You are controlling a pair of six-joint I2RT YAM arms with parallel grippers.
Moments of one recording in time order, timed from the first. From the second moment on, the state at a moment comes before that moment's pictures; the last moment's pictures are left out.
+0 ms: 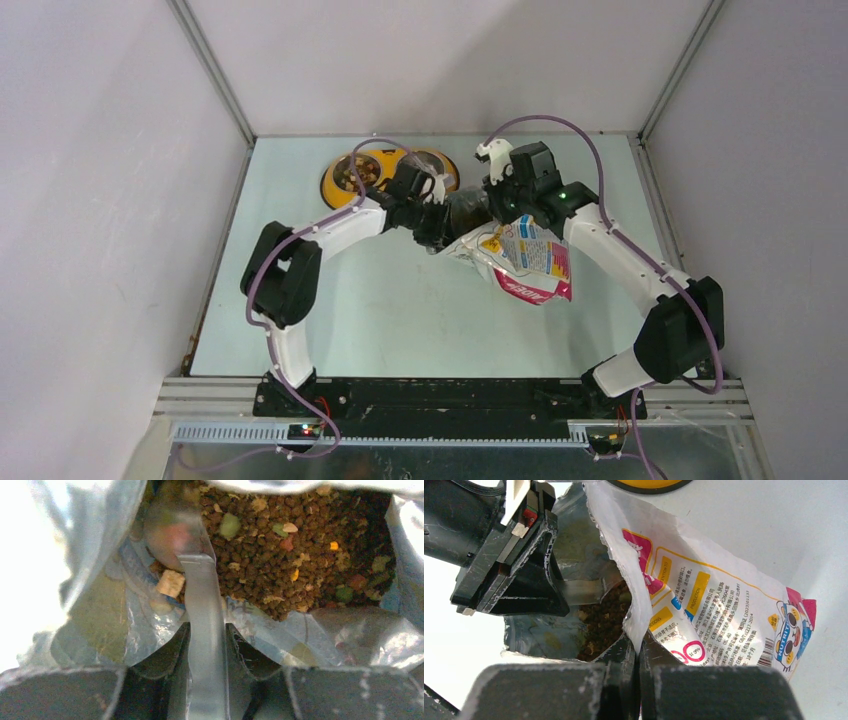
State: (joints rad) left arm -0.58 1.87 1.37 -0.43 0.53 -0.38; right arm 0.49 1.50 1.30 -0.51 -0.14 -0.09
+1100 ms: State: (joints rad) left arm -0.60 1.80 0.99 0.34 0.86 -0.92; right arm 0.33 1.48 1.30 -0.66 -0.27 -0.21
